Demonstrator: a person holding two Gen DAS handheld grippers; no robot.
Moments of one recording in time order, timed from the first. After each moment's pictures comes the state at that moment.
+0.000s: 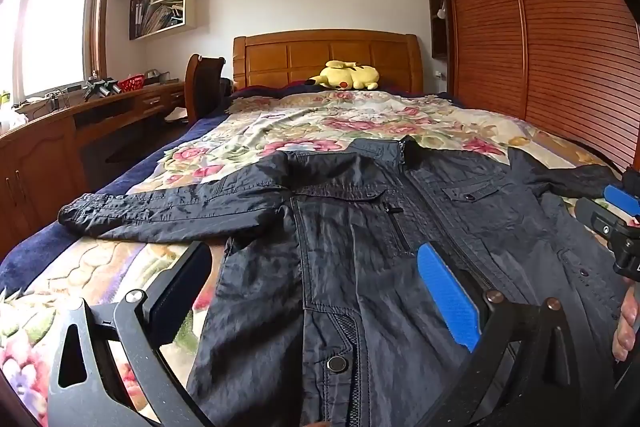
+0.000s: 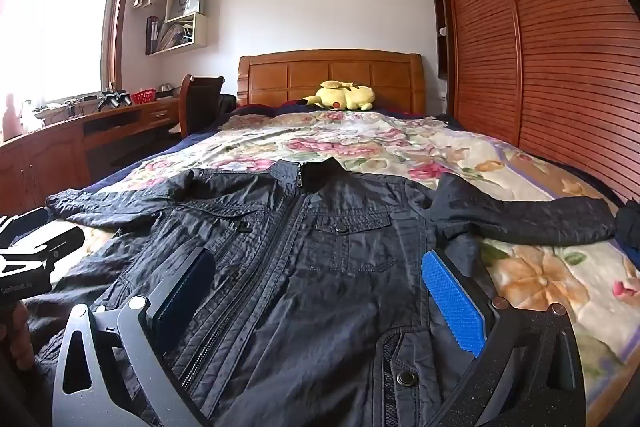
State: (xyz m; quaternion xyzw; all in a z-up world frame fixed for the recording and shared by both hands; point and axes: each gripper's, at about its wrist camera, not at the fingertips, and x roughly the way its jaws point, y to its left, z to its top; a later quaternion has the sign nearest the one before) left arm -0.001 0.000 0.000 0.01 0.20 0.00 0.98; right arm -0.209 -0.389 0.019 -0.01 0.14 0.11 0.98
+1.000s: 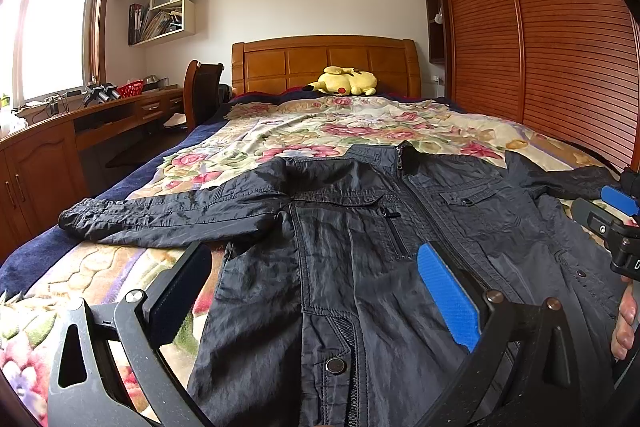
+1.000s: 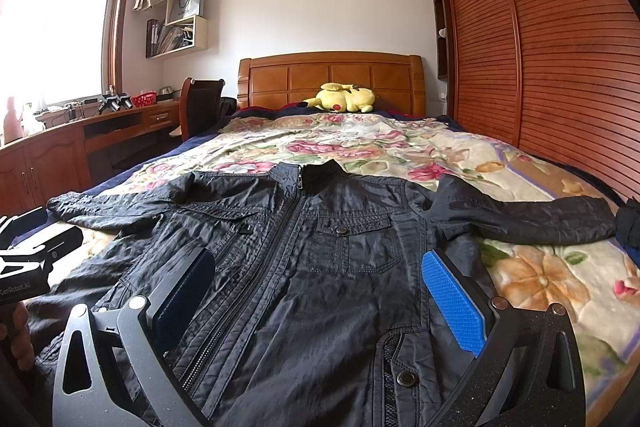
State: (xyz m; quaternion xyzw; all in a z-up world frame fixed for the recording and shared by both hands) left arm -0.007 -0.005 0.007 0.01 0.19 0.00 0.98; right arm -0.209 -0.390 0.018 0.00 0.14 0.11 0.98
